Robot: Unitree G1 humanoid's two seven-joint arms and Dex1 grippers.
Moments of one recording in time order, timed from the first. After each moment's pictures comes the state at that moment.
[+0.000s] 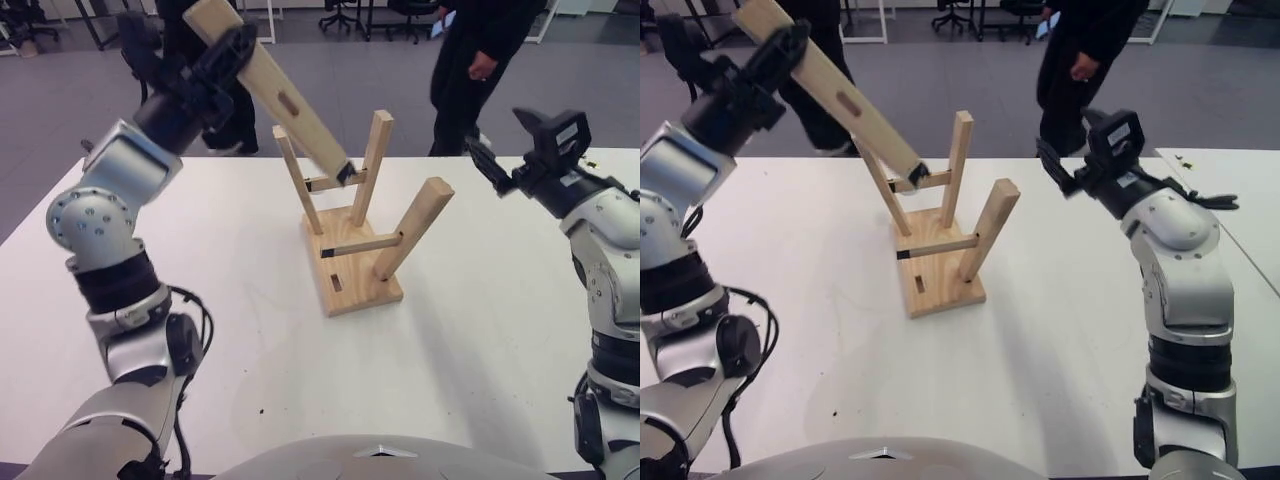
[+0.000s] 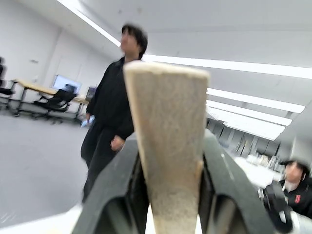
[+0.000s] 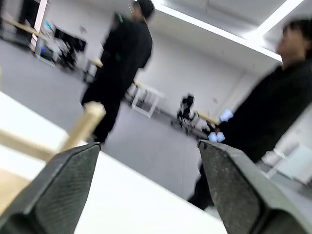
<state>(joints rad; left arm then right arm) -0.67 0.40 0.39 -0.25 -1.09 0.90 -0.28 -0.29 -0.64 -0.18 -0.31 0.20 0.47 0.45</state>
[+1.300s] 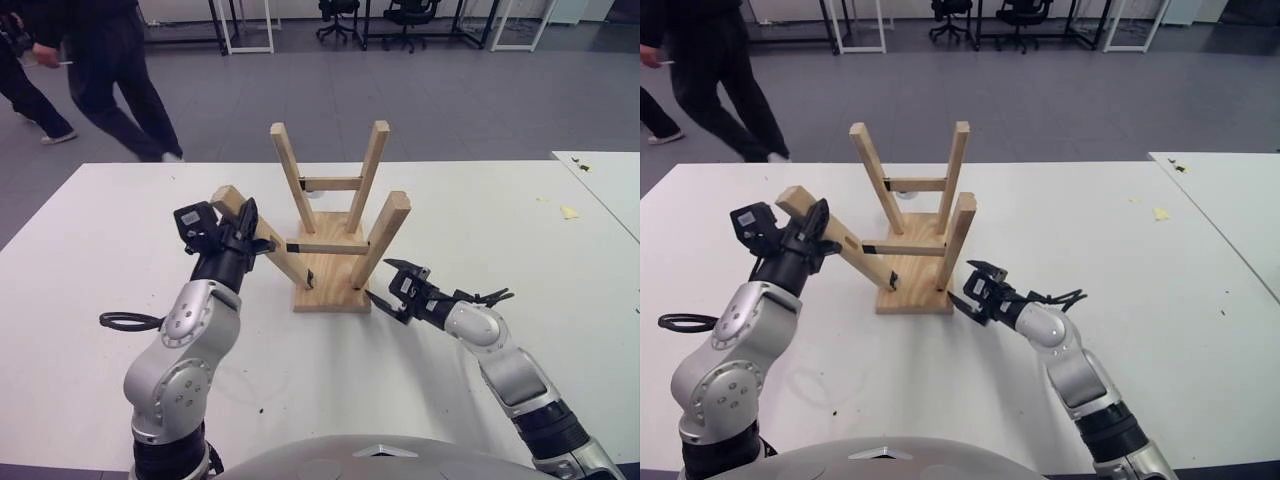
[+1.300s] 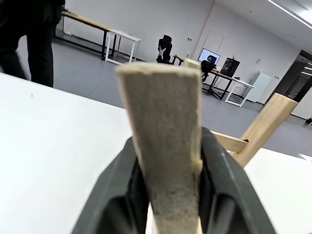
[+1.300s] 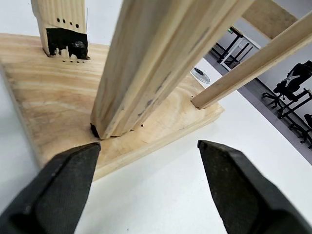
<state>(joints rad) 0.00 0.13 0.00 -0.80 -0.62 0.72 0.41 -0.01 -0.46 0.30 -0.19 -0.15 0.17 0.54</state>
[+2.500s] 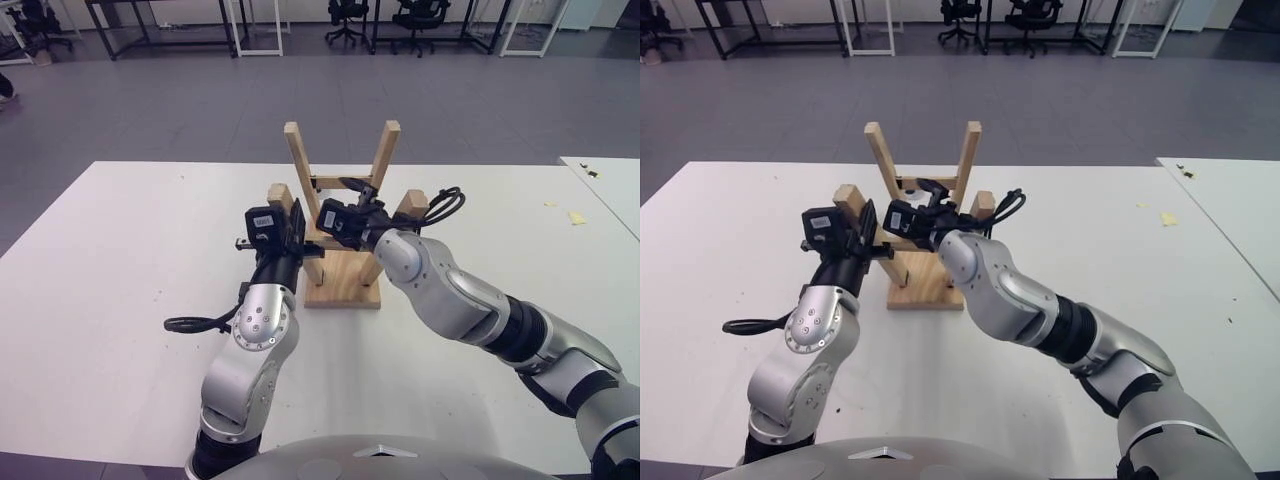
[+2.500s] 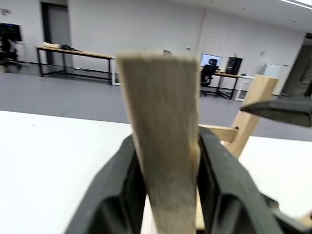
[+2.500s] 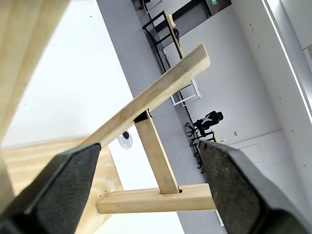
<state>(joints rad) 0.03 -0.03 -0.31 -0.71 -0.16 0.58 0.29 -0.70 -0.49 0.86 -0.42 -0.22 0.93 0.18</state>
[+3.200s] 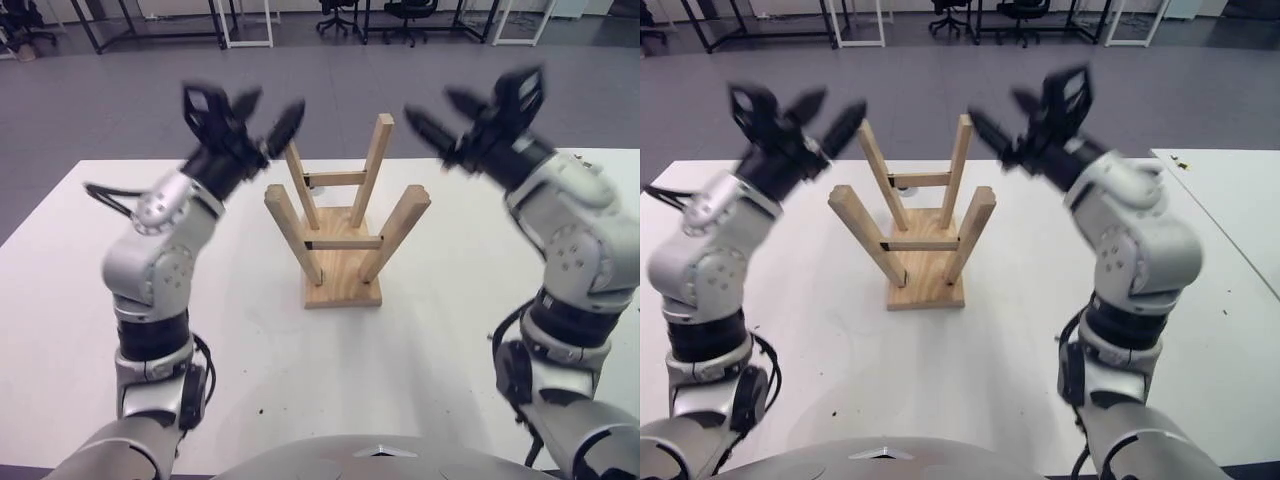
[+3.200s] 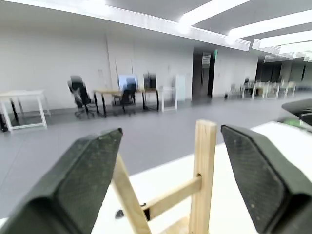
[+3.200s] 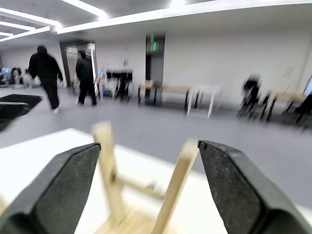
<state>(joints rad) -0.41 0.31 0.06 -0.37 -0.48 0.52 -0.30 -0.51 -0.27 -0.22 -0.44 0.43 0.97 0.49</state>
